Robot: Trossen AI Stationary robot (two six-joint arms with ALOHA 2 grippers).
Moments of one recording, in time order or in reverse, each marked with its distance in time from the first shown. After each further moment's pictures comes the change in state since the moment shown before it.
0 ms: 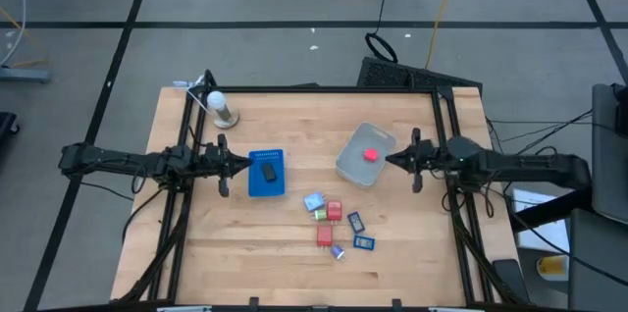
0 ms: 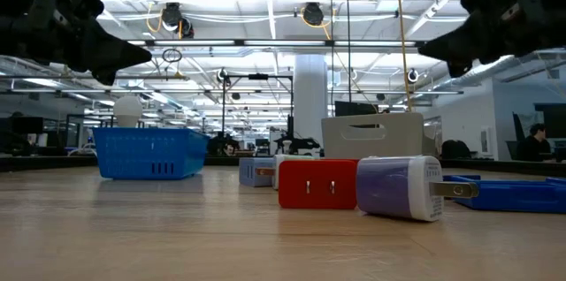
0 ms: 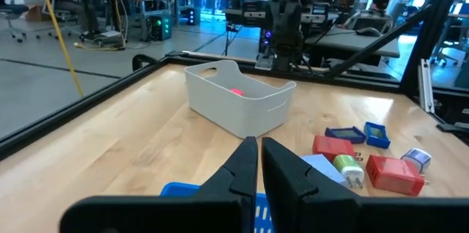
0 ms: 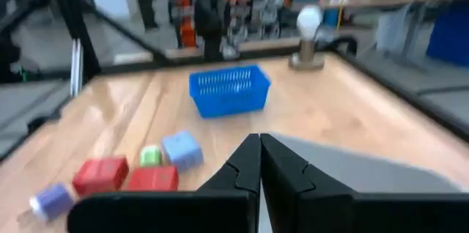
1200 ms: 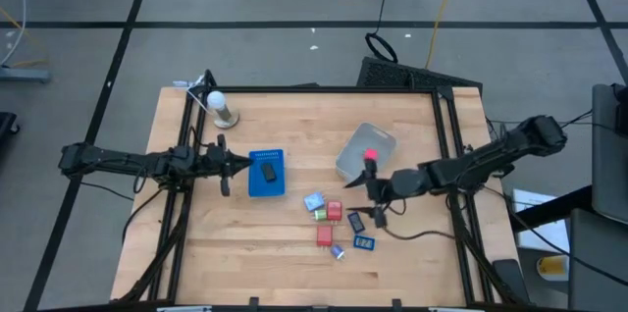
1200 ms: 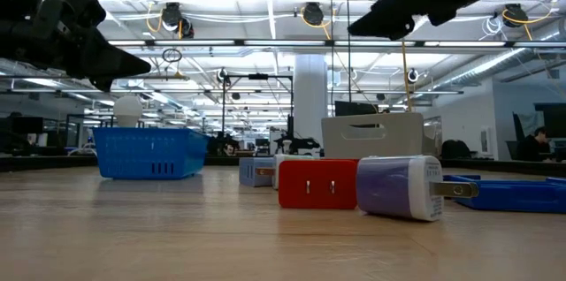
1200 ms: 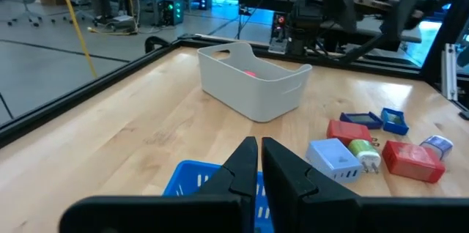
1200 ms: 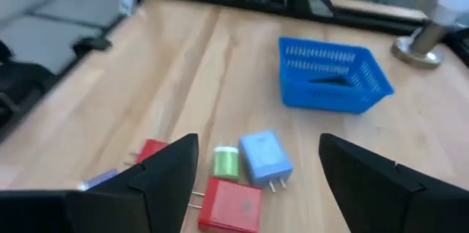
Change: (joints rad) left arm 0.000 0.000 0.000 -0.062 -0.041 -0.019; right arm 0.411 0.863 0.491 0.085 0.241 -0.089
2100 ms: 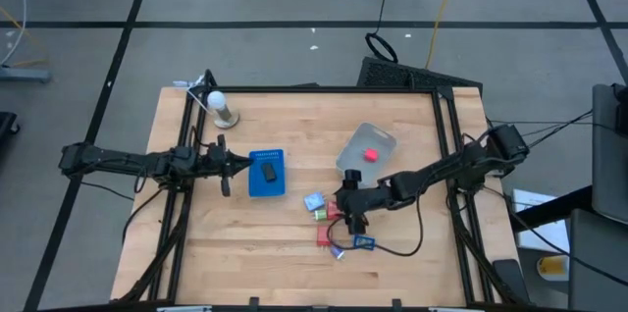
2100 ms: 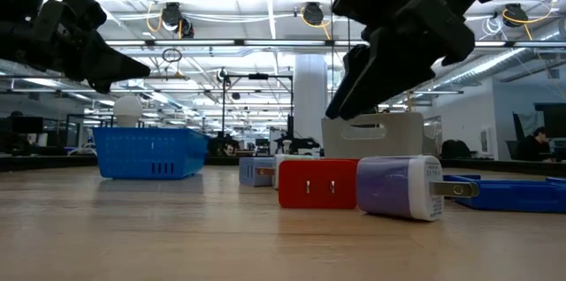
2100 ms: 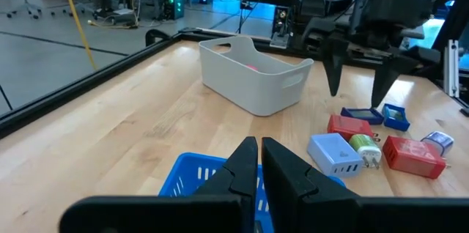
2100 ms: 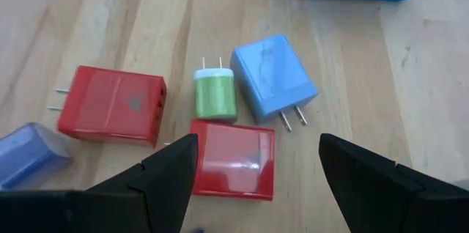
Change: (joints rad) left arm 0.000 0.000 0.000 -0.020 -0.002 -0.016; right arm -0.002 0.387 0.280 -0.315 0.044 0.137
